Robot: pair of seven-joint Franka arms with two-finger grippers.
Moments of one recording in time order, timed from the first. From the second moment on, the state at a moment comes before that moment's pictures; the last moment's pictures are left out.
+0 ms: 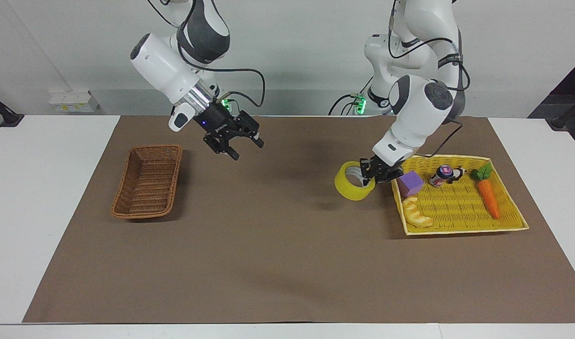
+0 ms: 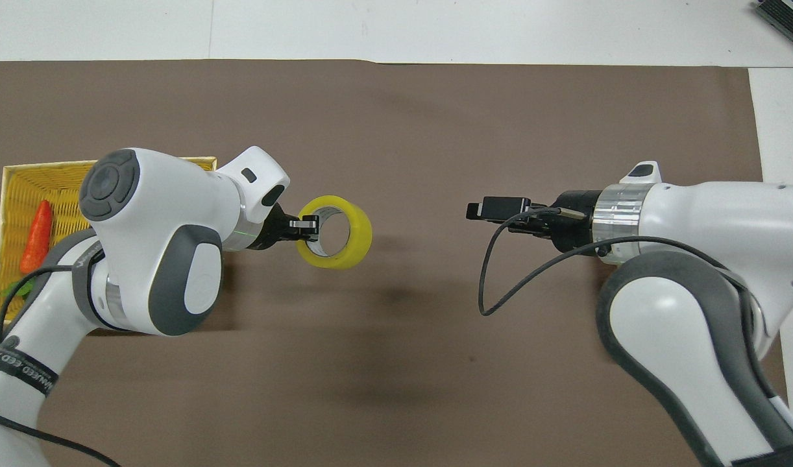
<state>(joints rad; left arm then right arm) -0.54 0.12 0.11 -1.95 -0.43 2.20 -0.15 0.24 -0.04 0.03 -2.06 0.77 2.25 0.00</state>
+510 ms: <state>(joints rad) -0.67 0.12 0.11 -1.95 -0.45 2.26 -0.29 0.36 0.02 0.03 -2.06 0.82 2.34 0.00</state>
